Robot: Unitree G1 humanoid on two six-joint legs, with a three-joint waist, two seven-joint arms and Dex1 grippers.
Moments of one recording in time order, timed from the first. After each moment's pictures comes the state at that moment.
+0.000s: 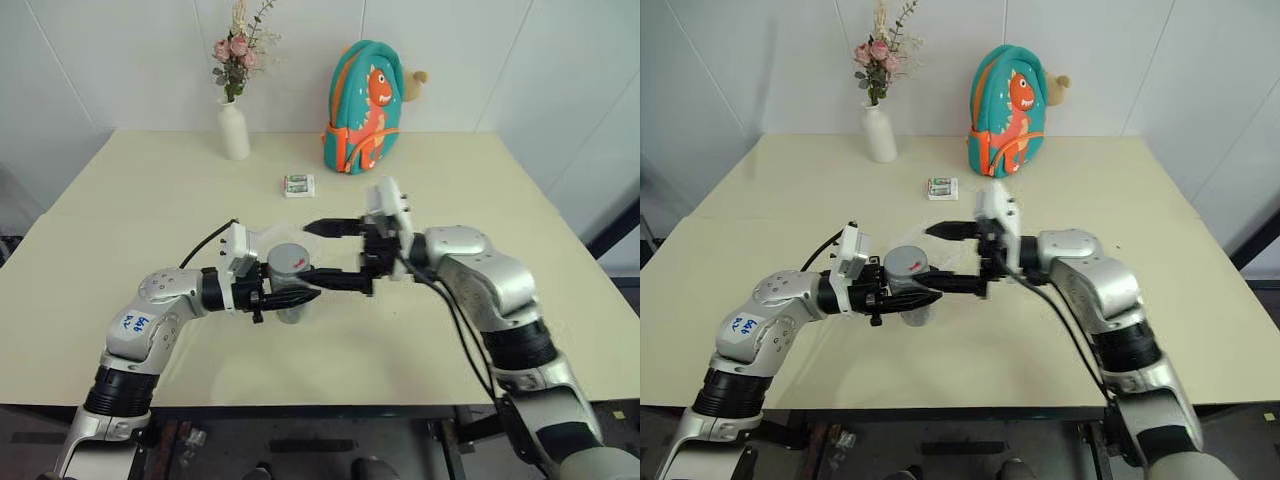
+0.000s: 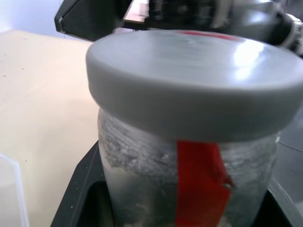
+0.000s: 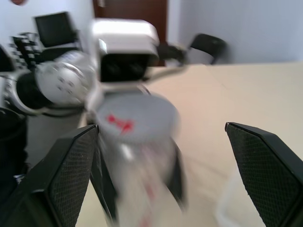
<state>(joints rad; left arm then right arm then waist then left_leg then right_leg) -0.54 0.57 0.00 -0.11 -0.55 0.46 -1.07 -0.81 -0.52 0.06 0.01 0.52 0.54 1.06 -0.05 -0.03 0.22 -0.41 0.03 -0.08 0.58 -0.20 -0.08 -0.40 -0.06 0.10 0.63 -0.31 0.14</state>
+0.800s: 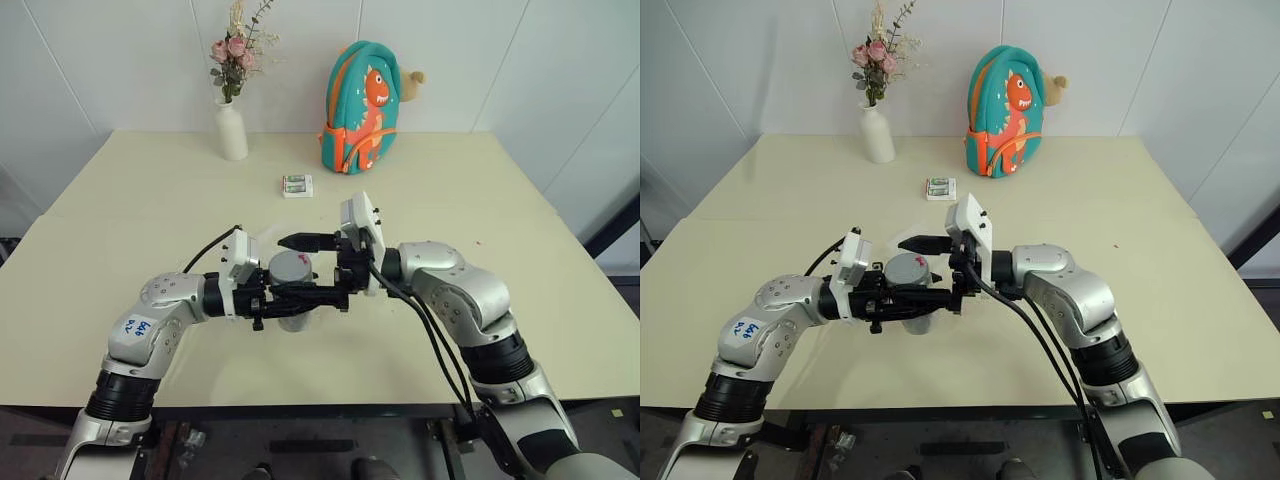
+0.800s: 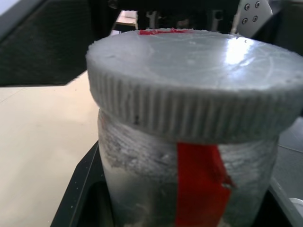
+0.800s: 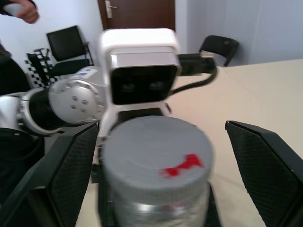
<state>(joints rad) -0.54 0.55 -0.01 -0.11 -0.55 0.46 -1.08 -0.85 -0.31 0.19 -0.09 0.54 0.62 0.97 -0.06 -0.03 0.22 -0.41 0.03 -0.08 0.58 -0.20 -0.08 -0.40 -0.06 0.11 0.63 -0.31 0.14</state>
